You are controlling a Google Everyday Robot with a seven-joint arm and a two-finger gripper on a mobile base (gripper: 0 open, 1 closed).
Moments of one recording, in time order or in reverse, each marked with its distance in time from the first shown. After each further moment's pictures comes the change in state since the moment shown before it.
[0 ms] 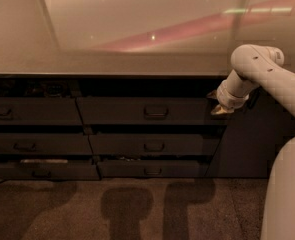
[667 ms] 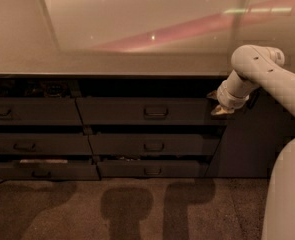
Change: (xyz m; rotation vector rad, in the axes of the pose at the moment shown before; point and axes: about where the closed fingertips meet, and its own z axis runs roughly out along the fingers) arm 0.001 0.002 0.000 0.001 0.000 -0.003
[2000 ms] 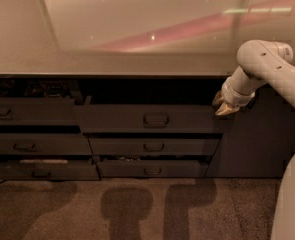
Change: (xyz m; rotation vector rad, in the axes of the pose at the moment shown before) arm 0.005 0.003 -0.023 0.023 0.014 -0.010
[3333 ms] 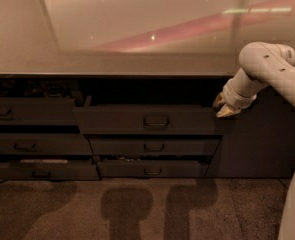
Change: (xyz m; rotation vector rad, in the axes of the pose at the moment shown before) arm -0.001 0.008 -0.001 0.005 -0.007 -0.015
